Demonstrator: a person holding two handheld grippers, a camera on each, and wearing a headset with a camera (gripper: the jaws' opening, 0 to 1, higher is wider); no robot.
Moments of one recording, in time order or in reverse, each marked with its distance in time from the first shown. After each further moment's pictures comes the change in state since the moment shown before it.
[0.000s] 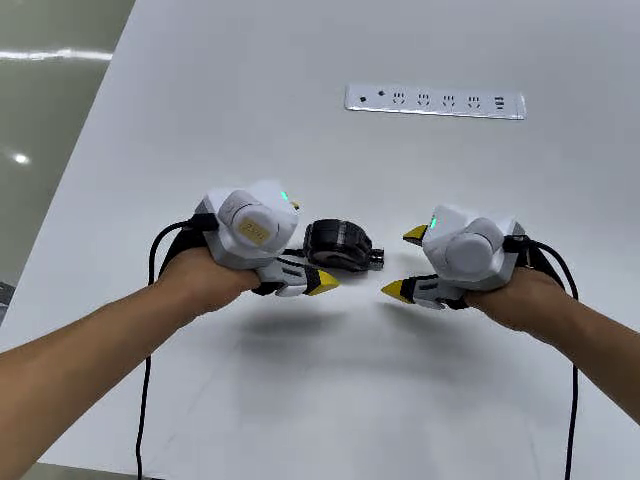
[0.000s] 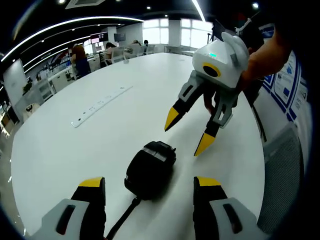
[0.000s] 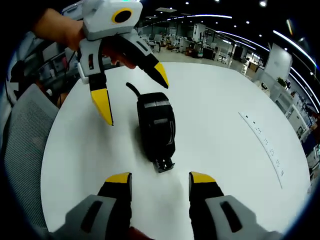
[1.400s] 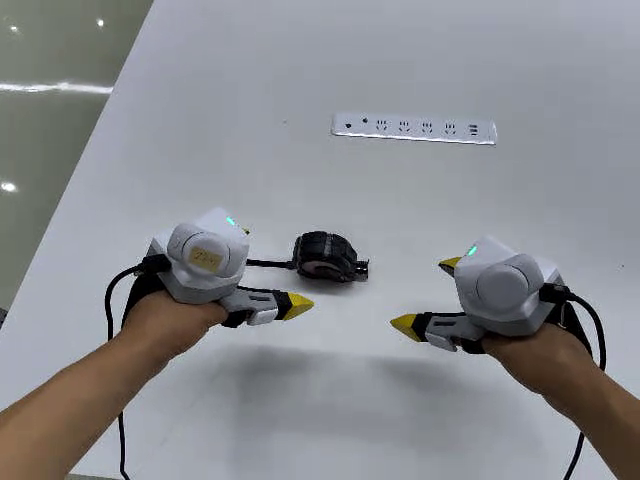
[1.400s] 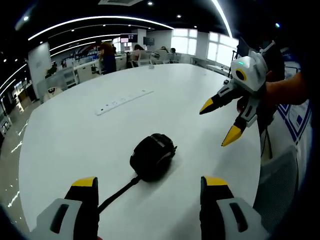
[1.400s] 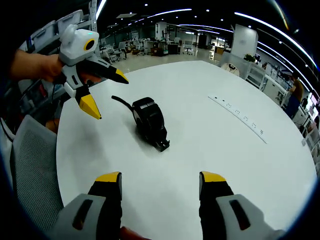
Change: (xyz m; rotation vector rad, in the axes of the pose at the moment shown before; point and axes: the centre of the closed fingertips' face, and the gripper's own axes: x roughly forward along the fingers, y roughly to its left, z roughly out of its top) left arm -0.050 -0.007 -0.016 -0.199 -0.051 0.139; right arm -0.070 0.019 -0.015 0.278 -0.012 -0.171
